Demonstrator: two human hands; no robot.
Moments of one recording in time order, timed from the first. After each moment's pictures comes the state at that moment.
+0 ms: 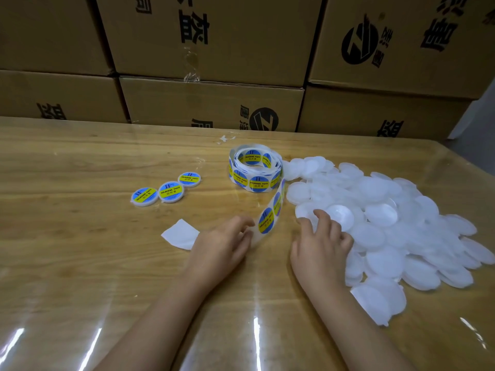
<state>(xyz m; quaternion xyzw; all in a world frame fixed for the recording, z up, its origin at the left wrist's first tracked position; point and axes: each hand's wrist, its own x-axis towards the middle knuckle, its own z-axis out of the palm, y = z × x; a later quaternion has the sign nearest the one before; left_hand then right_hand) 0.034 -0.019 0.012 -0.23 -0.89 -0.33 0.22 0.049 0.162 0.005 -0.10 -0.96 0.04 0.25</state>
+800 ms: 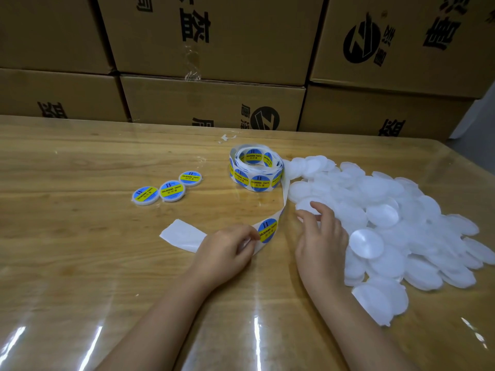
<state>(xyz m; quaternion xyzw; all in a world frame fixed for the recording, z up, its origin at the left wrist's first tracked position) 0.027 -0.018 -0.001 -0.22 -0.90 -0.35 0.11 0.047 0.161 0.007 -0.04 -0.92 0.17 0.36</state>
